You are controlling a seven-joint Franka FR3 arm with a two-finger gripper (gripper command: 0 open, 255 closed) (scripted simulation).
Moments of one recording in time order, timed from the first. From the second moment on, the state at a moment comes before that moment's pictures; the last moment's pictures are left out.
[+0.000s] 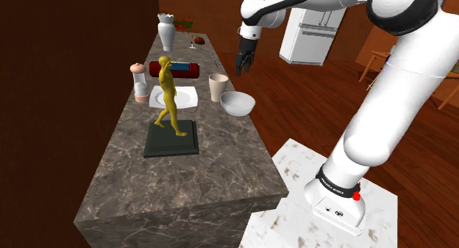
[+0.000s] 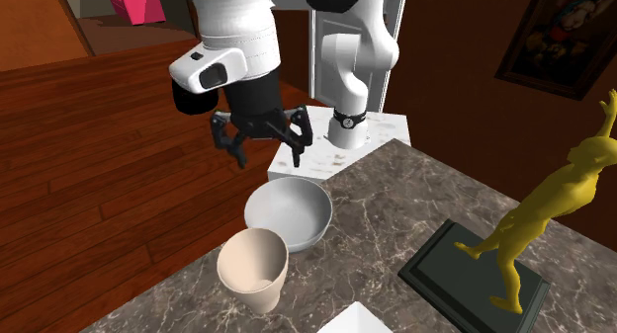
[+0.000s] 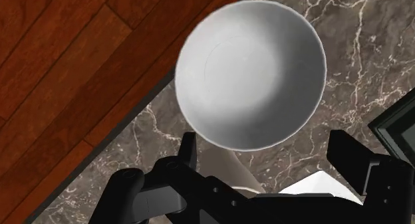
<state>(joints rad) 0.00 0.02 -0.23 -1.96 0.09 1.95 -0.43</state>
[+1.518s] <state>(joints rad) -0.08 0.55 -0.20 -1.47 0.25 1.98 -0.57</state>
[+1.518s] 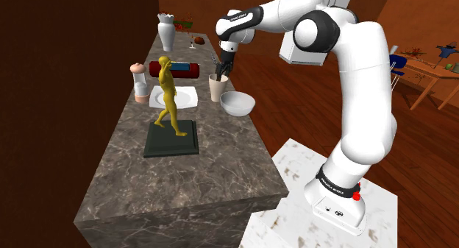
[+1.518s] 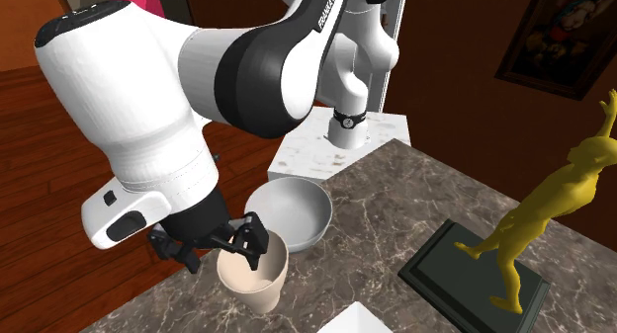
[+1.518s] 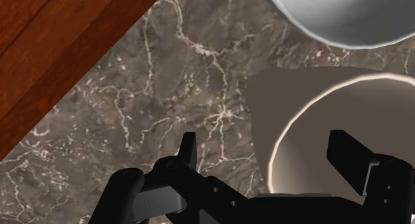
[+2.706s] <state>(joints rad) -0.08 0.53 -0.21 -1.44 0.25 1.94 -0.56</state>
